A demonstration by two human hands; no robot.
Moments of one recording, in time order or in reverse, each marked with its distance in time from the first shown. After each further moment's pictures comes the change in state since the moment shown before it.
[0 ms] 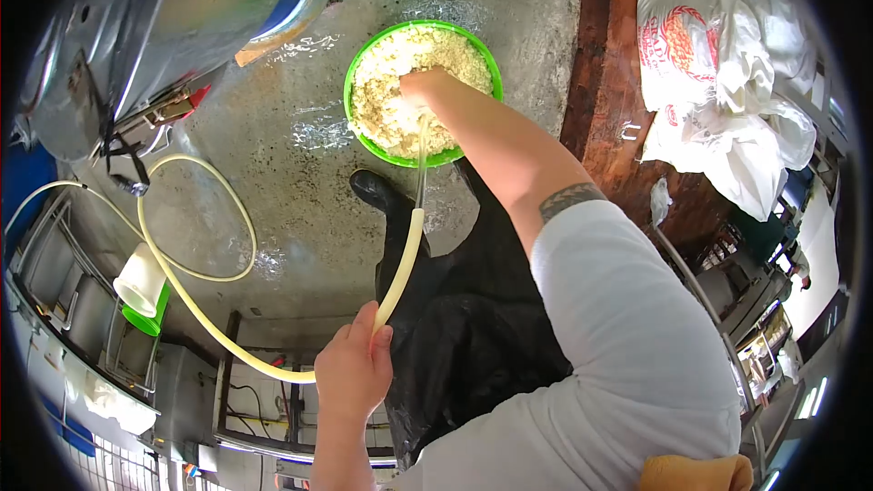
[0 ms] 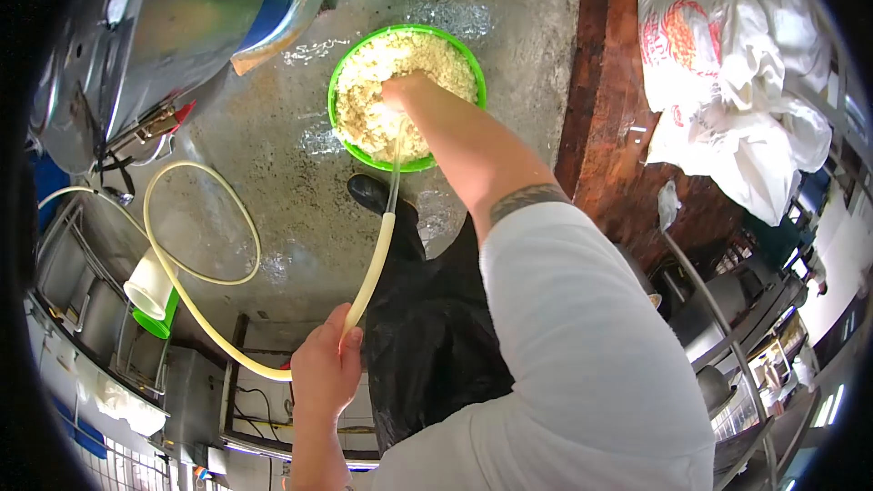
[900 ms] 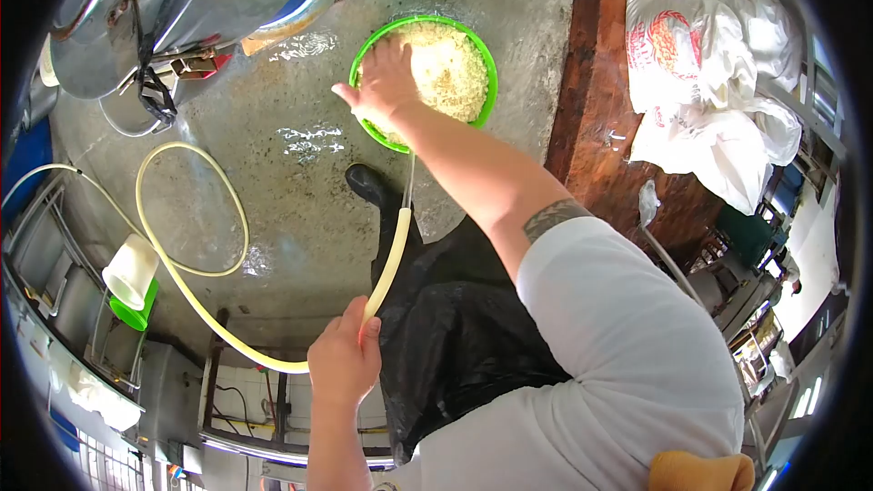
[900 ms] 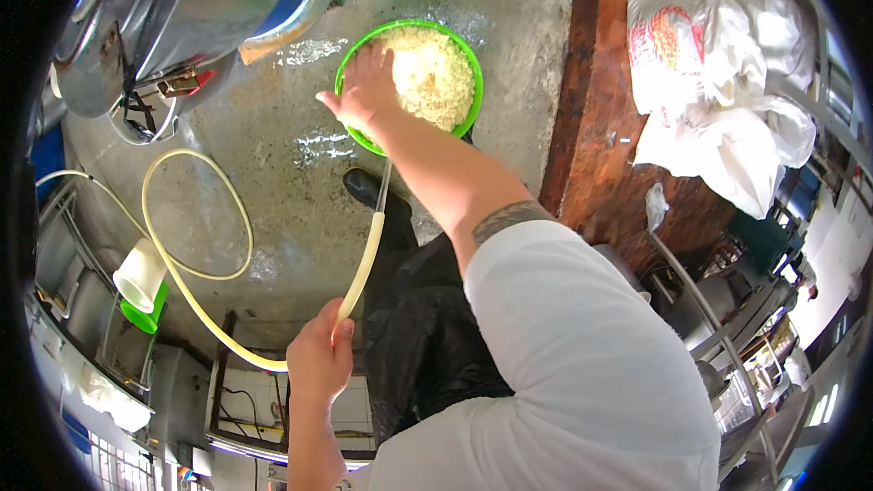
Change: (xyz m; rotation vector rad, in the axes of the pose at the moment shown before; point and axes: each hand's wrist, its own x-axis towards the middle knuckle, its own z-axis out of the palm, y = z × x) left_hand -0.038 -0.029 0.013 -0.055 0.036 -0.023; right_hand -0.045 -0.105 -0.003 0.085 0.786 0.201
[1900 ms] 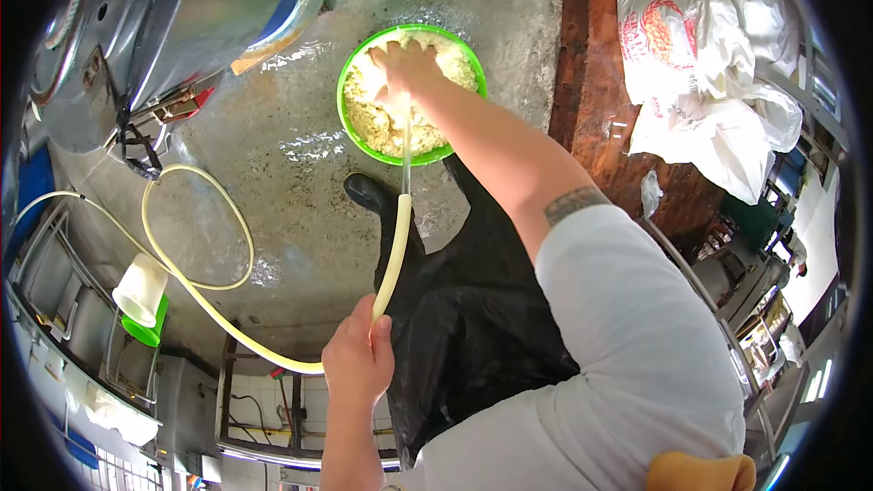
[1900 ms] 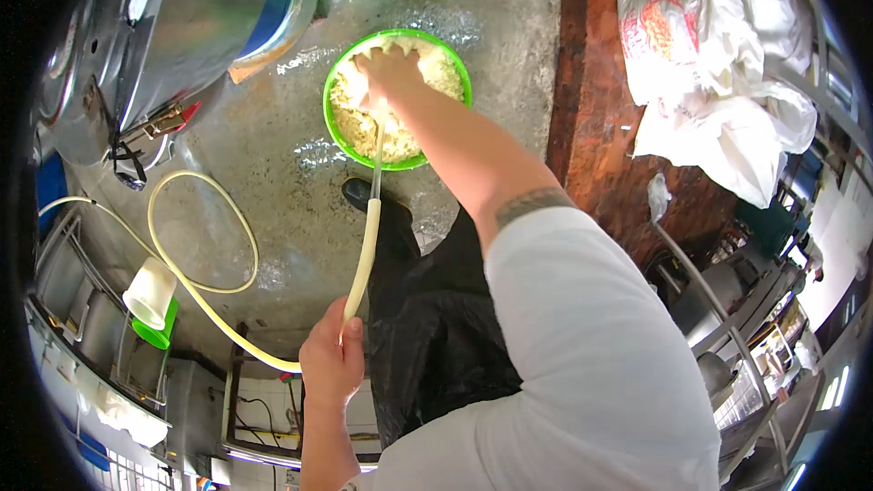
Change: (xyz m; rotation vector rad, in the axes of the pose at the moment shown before) left_hand 0.024 0.024 0.004 -0.083 0.053 0.033; right_hand 0.027 0.076 -0.029 -0.028 -0.230 -0.034
